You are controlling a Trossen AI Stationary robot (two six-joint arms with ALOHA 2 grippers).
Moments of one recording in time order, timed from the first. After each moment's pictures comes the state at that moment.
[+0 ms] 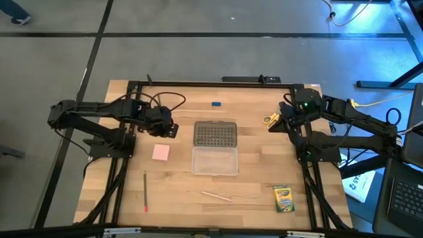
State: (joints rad) left arm 0.06 1.12 1.05 -1.08 -0.02 -1.31; right arm -0.36 0.73 0.85 -0.81 -0.50 -0.05
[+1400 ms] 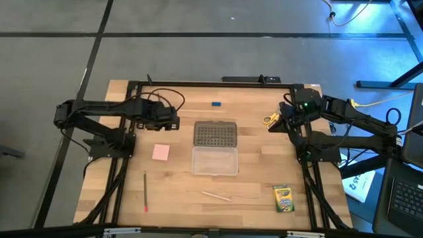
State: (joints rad) left arm 0.13 1.23 1.05 -1.17 -0.21 -1.44; right arm -0.36 0.73 0.85 -0.81 -0.50 -0.06
